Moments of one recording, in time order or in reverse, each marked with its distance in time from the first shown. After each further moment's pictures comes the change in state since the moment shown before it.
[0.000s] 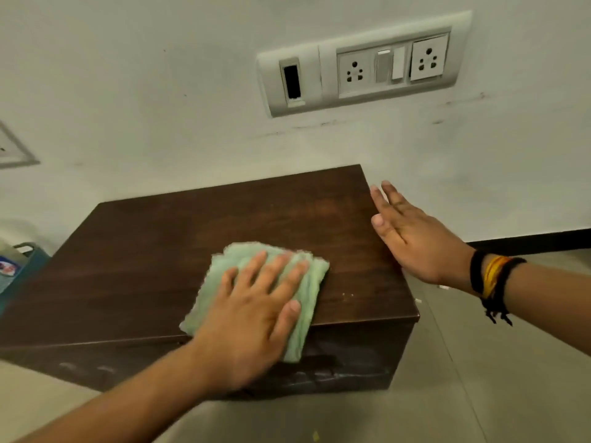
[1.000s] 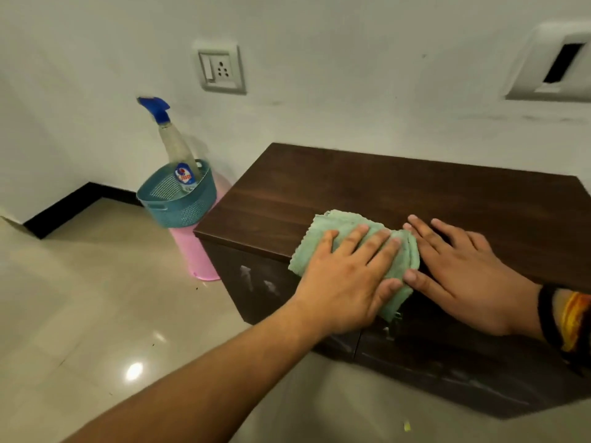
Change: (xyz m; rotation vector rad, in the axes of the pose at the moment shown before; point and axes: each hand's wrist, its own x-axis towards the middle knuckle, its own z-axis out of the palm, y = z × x) left_hand -0.069 -0.125 0.043 0.026 0.335 -0.061; right_hand 0.006 -0.214 0.078 -0.472 -0.304 -0.351
